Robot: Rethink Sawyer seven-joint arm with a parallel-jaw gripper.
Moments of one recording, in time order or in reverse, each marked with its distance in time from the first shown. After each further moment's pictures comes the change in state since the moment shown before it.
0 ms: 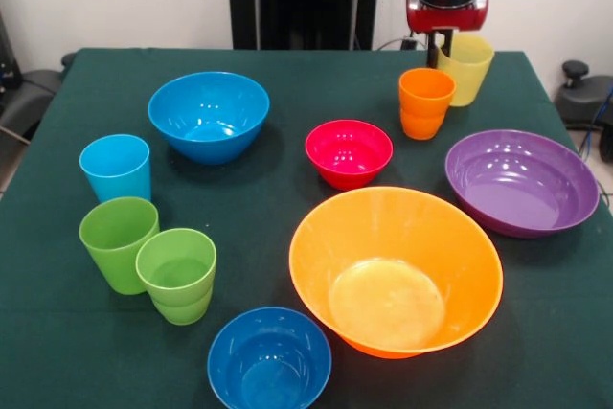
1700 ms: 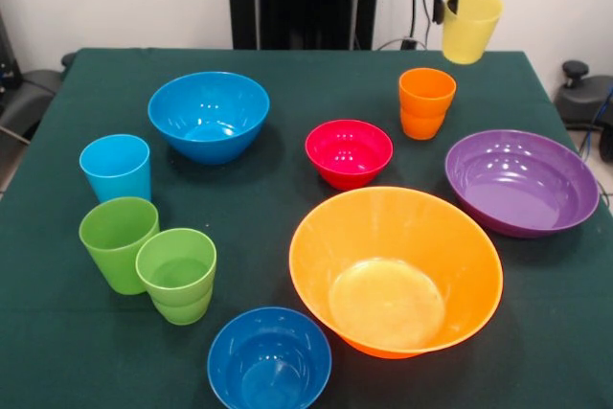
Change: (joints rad) arm -0.066 -0.181 0.075 0.029 -0.001 0.259 0.000
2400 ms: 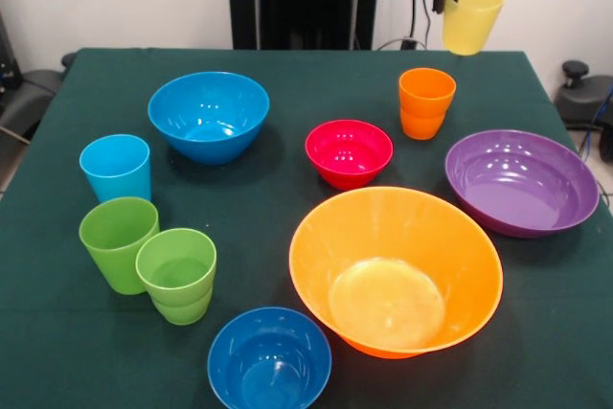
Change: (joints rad) arm -0.021 -0.058 0.020 -0.002 -0.001 0.049 0.000
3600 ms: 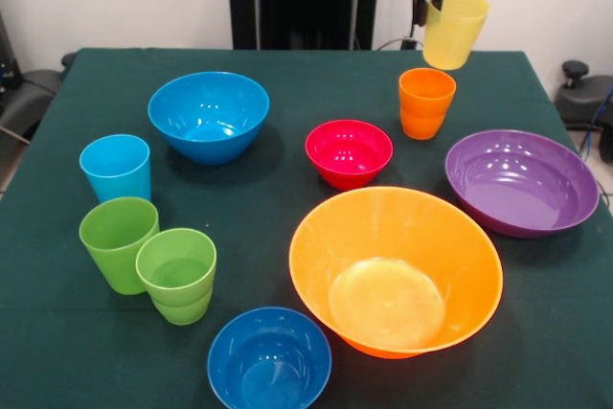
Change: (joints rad) arm 0.004 -0.013 -0.032 -0.077 -0.124 0.000 0.000
